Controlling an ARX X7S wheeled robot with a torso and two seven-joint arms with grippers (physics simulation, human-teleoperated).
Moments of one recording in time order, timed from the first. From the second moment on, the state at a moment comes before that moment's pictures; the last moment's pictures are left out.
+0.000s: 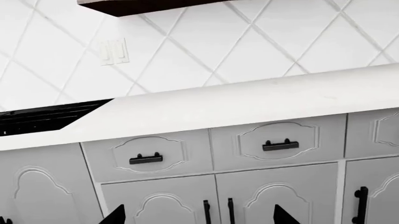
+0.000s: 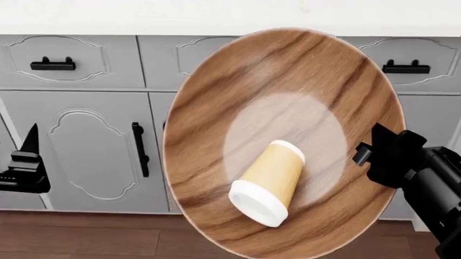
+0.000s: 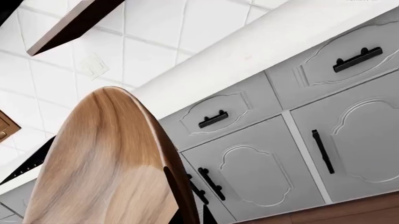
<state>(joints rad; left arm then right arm) -0.48 -0.57 0.13 0.33 -0.57 -0.66 -0.28 0.62 0.63 0.18 -0.10 1.42 0.93 0.35</state>
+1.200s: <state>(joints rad) -0.50 -0.57 0.14 0.35 -0.59 -0.67 -0.30 0.59 0.63 0.19 -0.12 1.44 0.91 0.36</state>
